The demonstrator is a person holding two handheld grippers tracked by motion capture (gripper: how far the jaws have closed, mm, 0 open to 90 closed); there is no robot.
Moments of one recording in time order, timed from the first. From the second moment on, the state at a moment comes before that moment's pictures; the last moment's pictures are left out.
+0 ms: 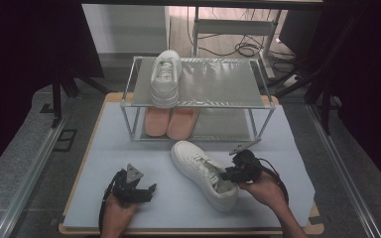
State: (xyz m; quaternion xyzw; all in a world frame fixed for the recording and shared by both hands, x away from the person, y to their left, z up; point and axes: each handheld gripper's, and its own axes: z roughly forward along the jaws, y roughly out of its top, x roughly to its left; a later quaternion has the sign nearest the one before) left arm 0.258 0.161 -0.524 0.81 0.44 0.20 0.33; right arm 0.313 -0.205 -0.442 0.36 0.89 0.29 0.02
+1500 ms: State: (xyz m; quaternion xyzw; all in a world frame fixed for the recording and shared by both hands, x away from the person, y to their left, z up) left arm 0.258 0.161 -0.524 0.81 0.44 0.20 0.33; right arm 0.325 -0.267 -0.396 0.46 0.71 0.50 -0.19
